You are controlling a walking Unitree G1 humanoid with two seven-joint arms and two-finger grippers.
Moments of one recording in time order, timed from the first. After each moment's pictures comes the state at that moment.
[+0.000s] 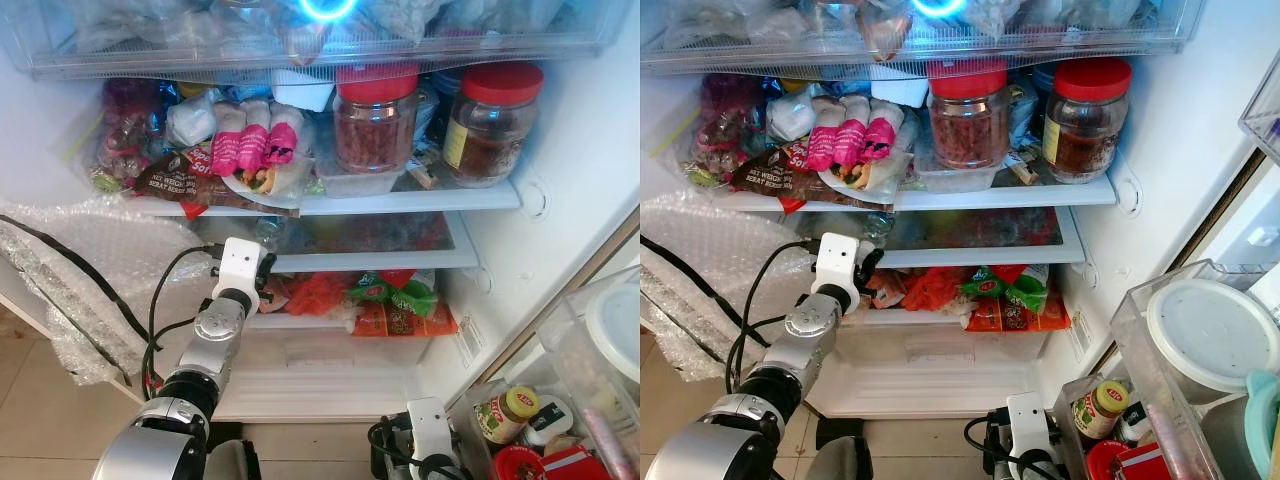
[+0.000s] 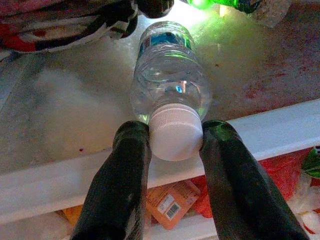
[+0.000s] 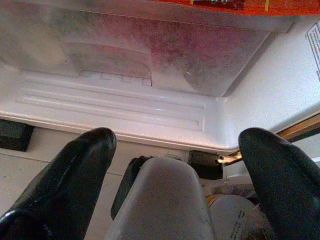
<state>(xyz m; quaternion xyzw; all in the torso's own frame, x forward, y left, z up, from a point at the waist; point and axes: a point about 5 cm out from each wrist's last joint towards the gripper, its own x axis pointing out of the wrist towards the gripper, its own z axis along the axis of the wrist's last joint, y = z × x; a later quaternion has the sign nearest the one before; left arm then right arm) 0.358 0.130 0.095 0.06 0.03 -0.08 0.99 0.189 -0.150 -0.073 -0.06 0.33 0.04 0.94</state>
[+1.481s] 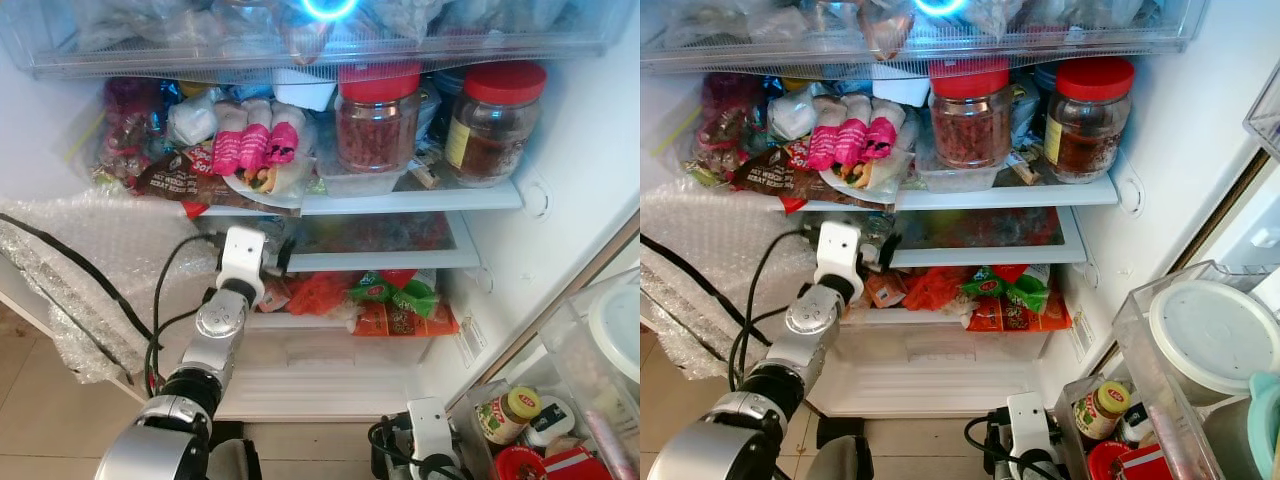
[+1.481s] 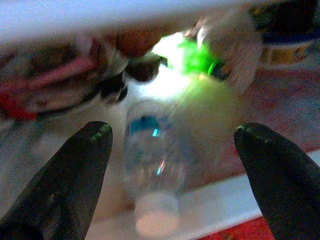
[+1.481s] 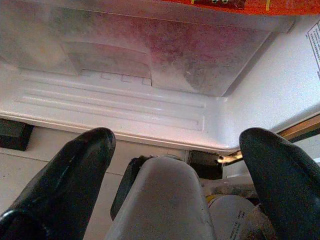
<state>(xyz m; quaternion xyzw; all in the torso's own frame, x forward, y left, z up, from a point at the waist) 0.359 0.120 0.124 0.07 -0.08 -0.12 0.99 0.189 -0.150 -0.073 -0.06 0.33 0.04 0.94</state>
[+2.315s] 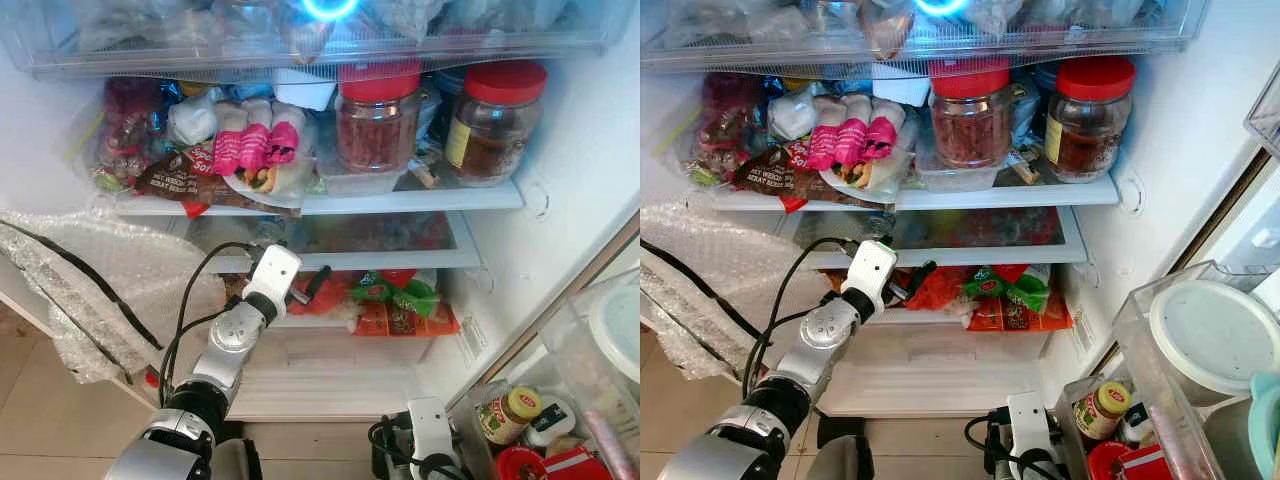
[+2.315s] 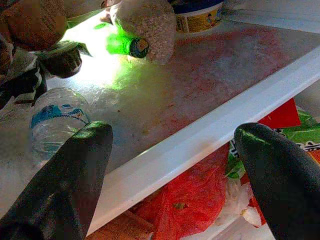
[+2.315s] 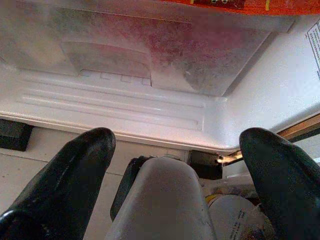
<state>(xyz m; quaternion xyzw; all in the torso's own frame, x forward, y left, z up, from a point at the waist) 0.344 0.094 0.104 0.13 -0.05 -0.24 0.96 0.189 -0.149 -0.073 -0.06 0.33 0.04 0.94</state>
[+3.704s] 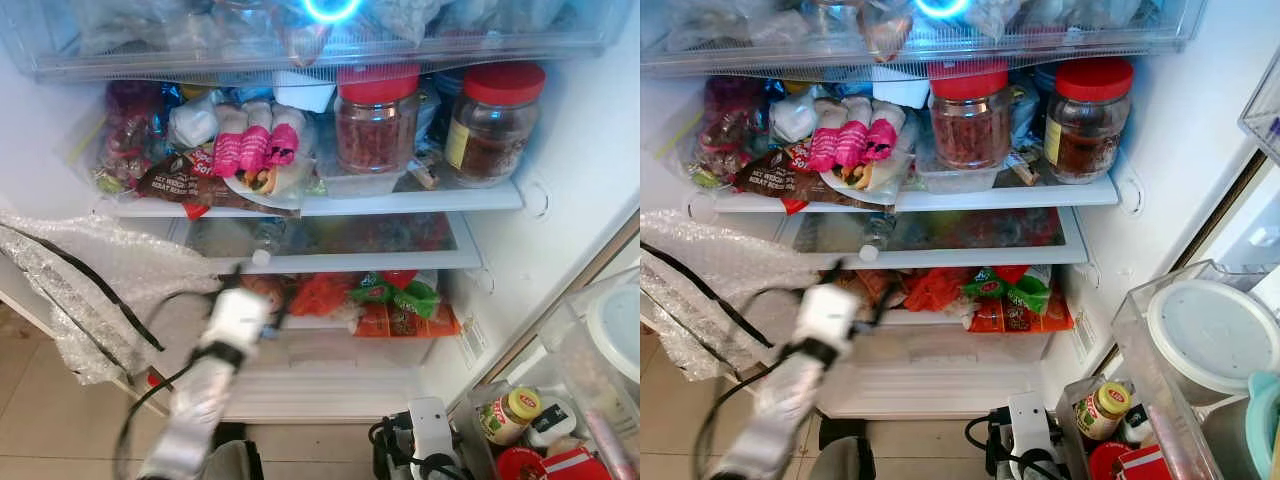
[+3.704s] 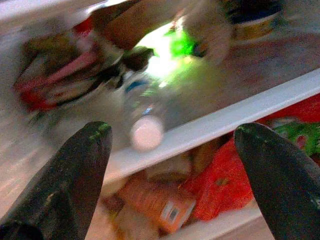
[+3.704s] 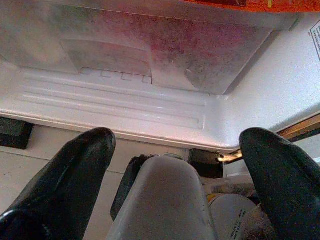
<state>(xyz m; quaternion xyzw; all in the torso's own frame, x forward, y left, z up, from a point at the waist) 0.276 0.139 0.096 0.12 -0.09 -0.11 0.98 0.190 -0.152 -0.073 -0.06 0.34 0.04 0.94</state>
